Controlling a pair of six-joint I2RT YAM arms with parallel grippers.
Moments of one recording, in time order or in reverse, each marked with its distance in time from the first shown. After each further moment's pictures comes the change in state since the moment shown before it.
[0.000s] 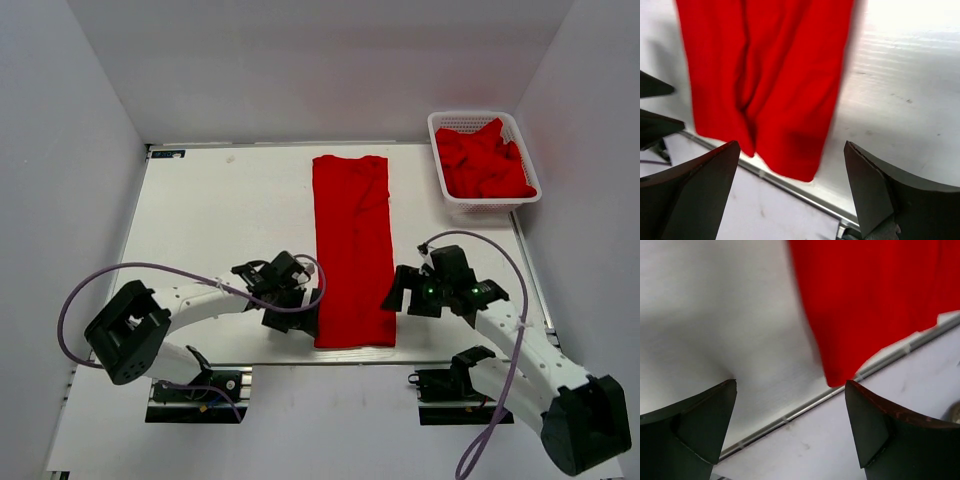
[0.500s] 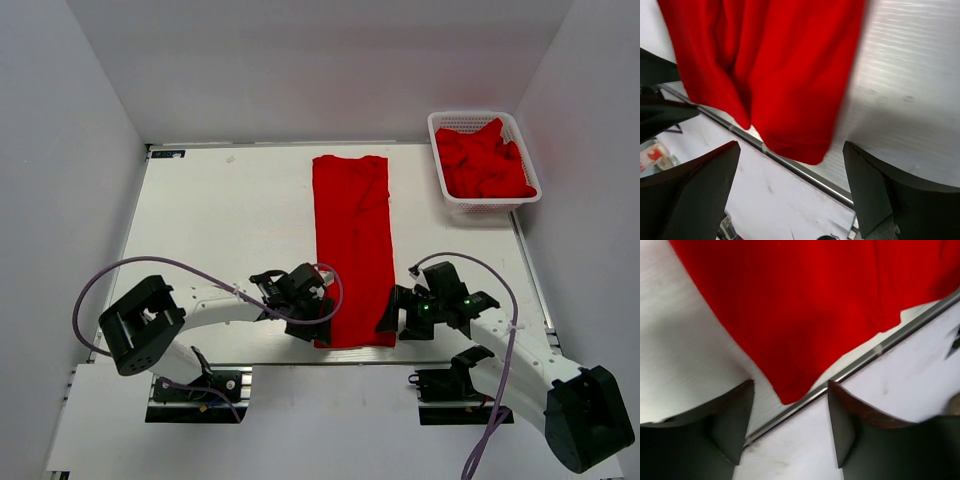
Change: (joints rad) left arm -0.176 0.053 -0.002 0.125 -0.013 -0.105; right arm 0.054 -0.035 -0.141 0.018 -0.134 0.092
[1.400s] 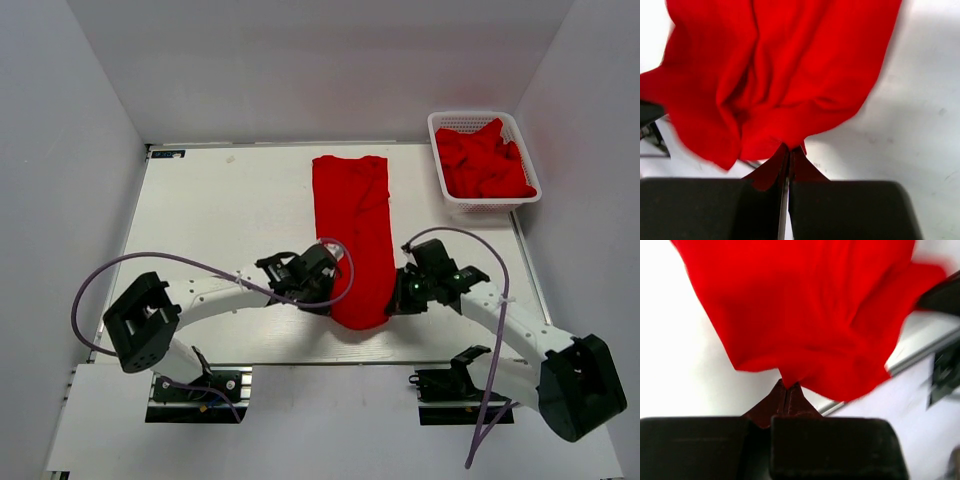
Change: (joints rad) left arm -0.008 0.029 0.199 -0.110 -0.192 0.024; right arm 0.049 0.166 0.197 -0.023 0.130 -0.045
